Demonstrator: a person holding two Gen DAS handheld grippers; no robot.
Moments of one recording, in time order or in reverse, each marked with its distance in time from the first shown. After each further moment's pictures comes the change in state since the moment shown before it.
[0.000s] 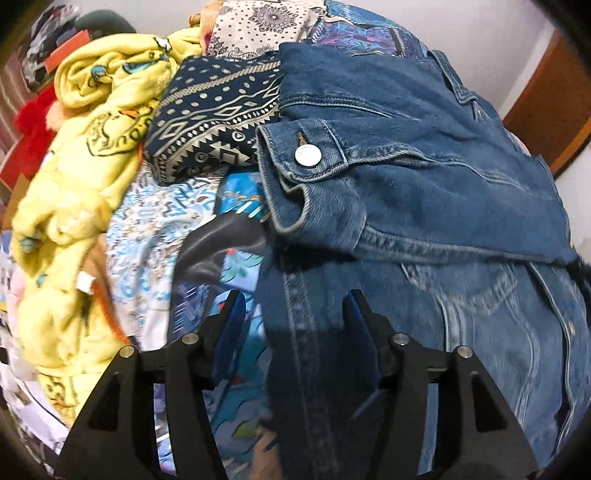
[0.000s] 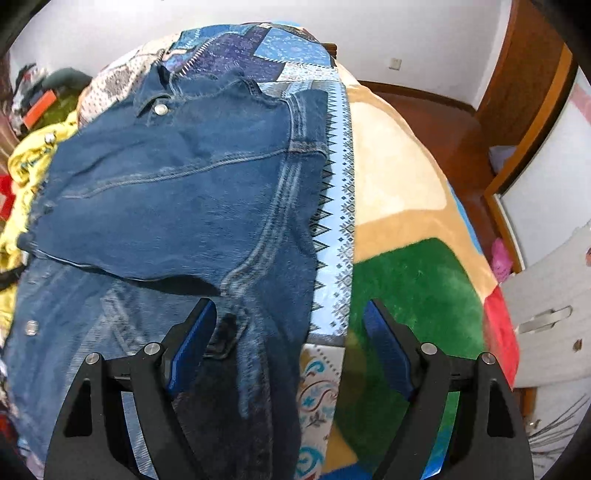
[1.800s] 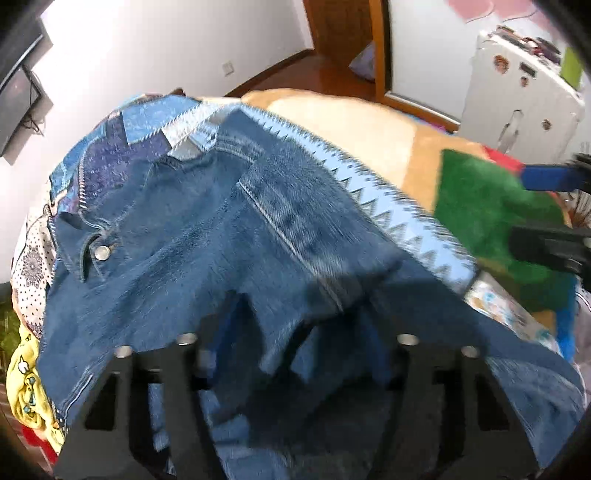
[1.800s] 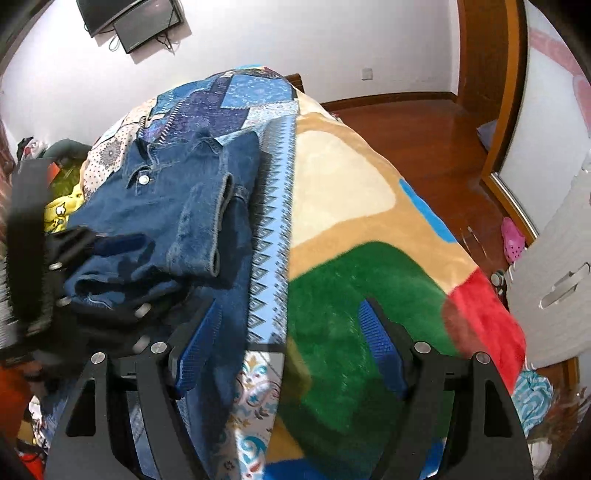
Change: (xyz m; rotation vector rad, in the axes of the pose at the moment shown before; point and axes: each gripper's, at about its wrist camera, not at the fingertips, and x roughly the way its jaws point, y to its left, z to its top) left arm 0.032 -0.390 0.039 0.831 -0.072 -0.104; right arm -0.011 -0.064 -0.014 0.178 -0.117 0.088
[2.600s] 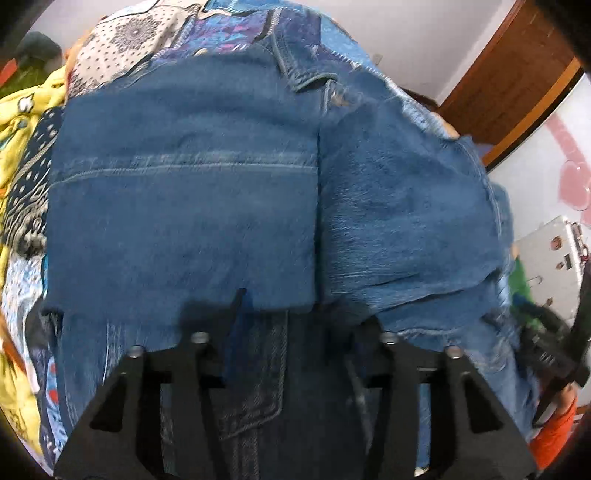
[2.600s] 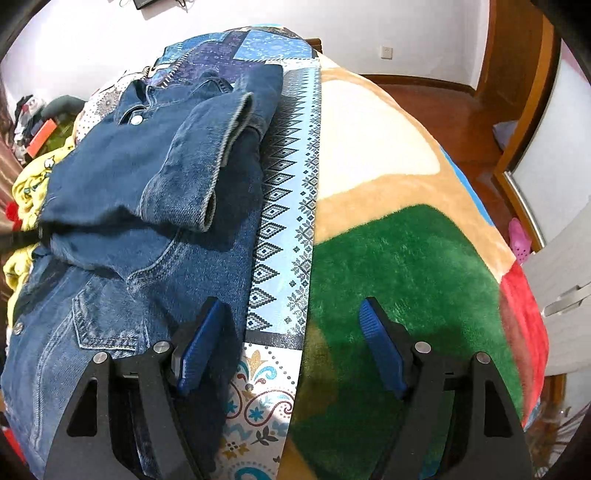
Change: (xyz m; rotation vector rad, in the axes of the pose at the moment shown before) left arm -0.035 0.157 -0.145 -0.735 0.049 -0.097; right arm 0.042 0.018 -0.015 -0.099 0.101 -0.025
